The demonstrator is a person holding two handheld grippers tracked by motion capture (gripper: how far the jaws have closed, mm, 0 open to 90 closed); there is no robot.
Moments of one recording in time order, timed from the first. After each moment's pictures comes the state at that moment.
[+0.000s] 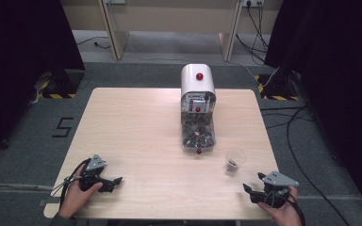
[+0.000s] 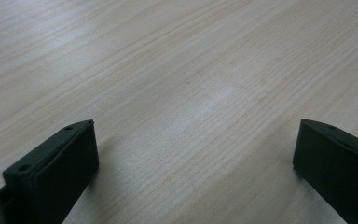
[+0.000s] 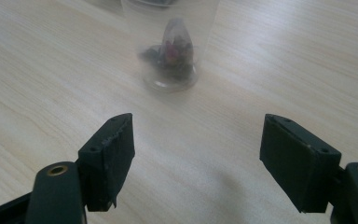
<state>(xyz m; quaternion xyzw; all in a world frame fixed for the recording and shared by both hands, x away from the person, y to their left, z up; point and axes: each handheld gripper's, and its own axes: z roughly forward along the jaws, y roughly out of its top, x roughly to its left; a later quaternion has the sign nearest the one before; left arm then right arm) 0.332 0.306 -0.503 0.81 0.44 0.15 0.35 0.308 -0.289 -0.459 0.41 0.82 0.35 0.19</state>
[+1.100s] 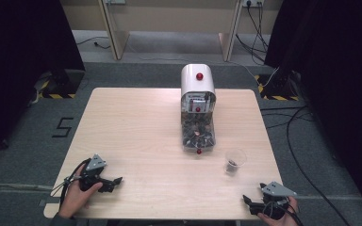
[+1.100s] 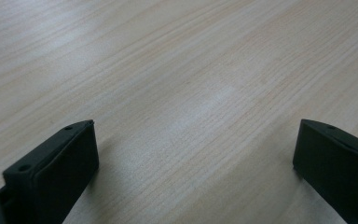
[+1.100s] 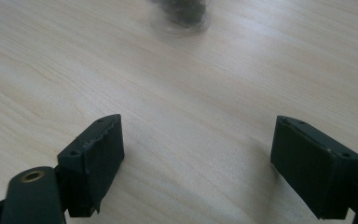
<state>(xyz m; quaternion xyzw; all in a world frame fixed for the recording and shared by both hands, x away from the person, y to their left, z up) 0.332 0.306 -0.503 0.81 0.44 0.15 0.35 0.285 -0.292 -0.481 0.43 0.82 0.33 0.19</state>
